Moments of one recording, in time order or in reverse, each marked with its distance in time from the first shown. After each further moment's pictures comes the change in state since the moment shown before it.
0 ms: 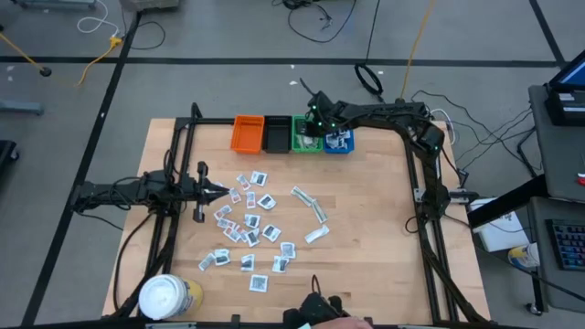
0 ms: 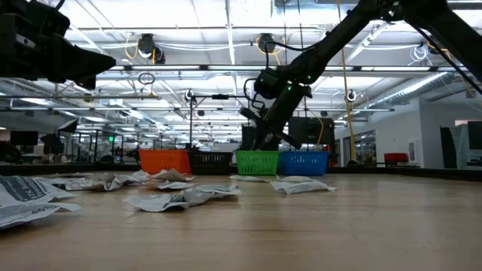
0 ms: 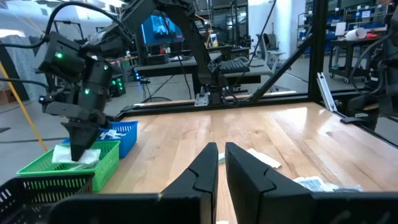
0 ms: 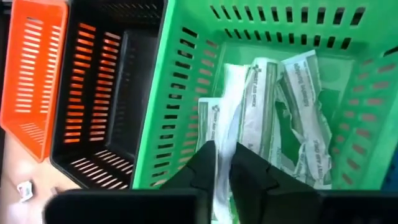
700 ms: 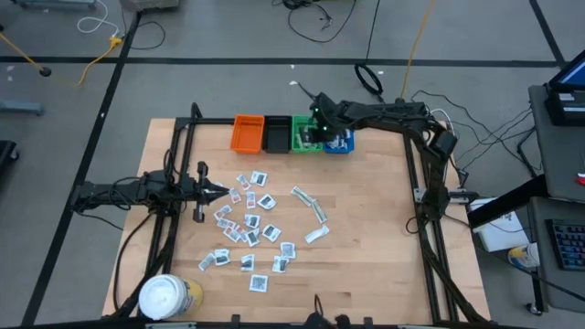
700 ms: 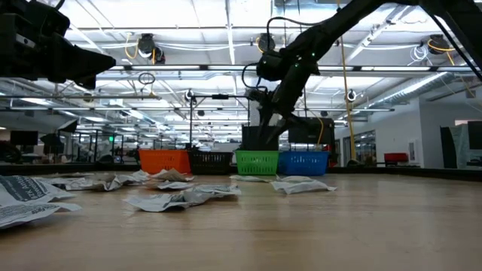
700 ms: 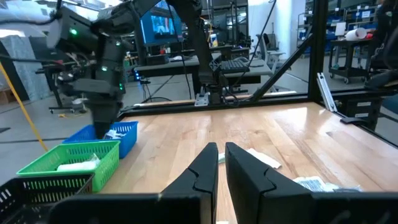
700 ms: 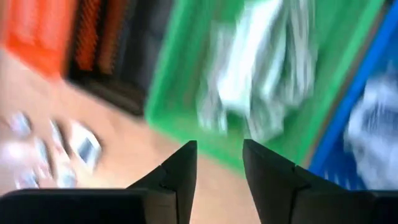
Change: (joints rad) left arm 0.000 0.000 0.000 0.000 0.000 0.000; right arm 0.060 -0.131 0.000 -0.250 -0.008 -0.081
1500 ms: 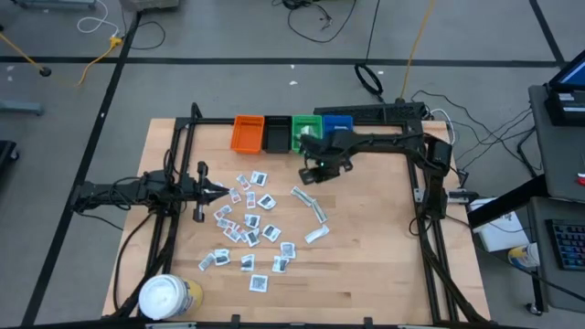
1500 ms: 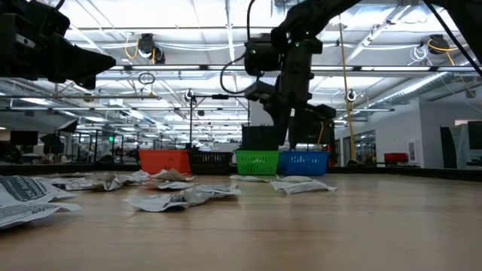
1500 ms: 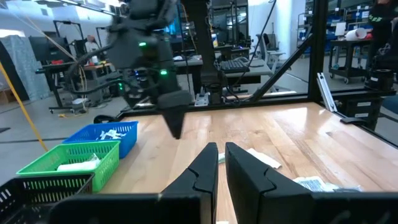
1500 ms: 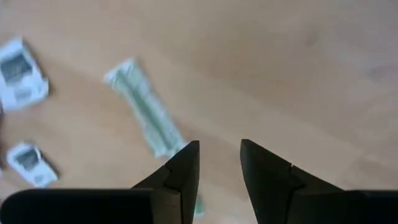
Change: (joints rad) left arm 0.000 0.000 0.000 0.000 0.000 0.000; right arm 0.275 -0.008 0.000 -0.366 0.011 0.134
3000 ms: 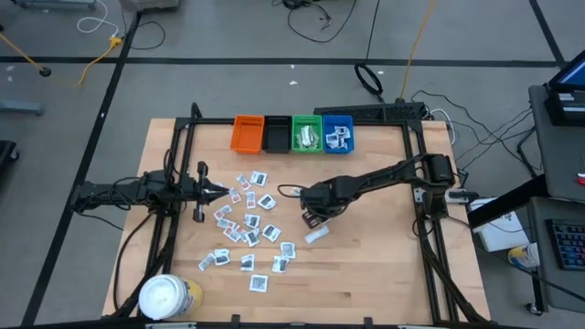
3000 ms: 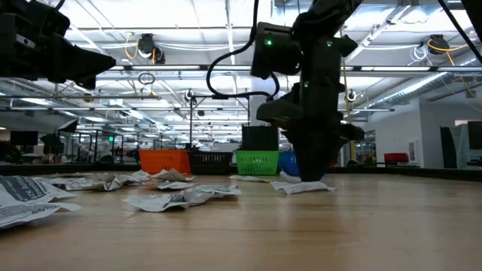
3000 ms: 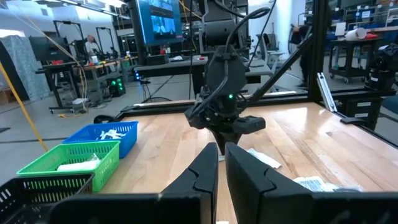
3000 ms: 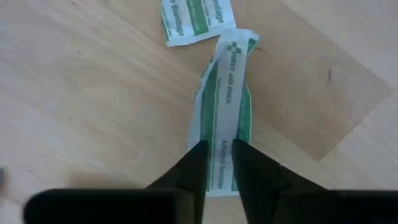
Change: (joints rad) left arm 0.000 0.000 0.000 0.000 0.000 0.000; right arm 0.338 0.000 -0.252 0.244 0.155 0.126
